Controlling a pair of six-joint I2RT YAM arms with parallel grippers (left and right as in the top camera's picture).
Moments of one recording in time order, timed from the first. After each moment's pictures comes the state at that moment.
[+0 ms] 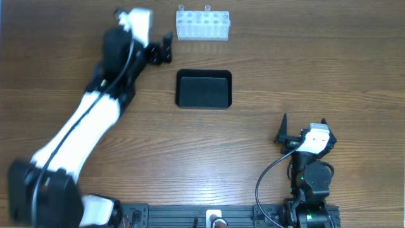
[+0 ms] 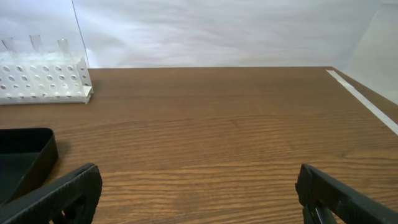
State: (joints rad) left arm -0.27 1.59 1.12 0.07 0.02 -0.07; right arm 0.05 0.07 0.01 -0.05 0.21 -0.02
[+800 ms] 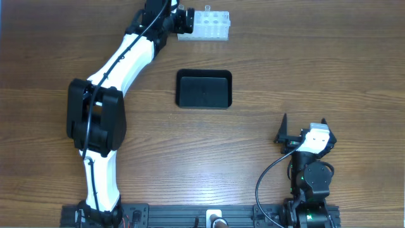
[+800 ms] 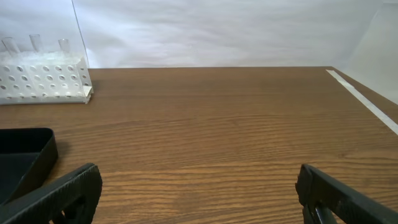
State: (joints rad) left arm -0.30 2.19 1.76 -0.20 -0.04 -0.11; right arm 0.05 0.07 0.01 -0.05 0.21 -0.02
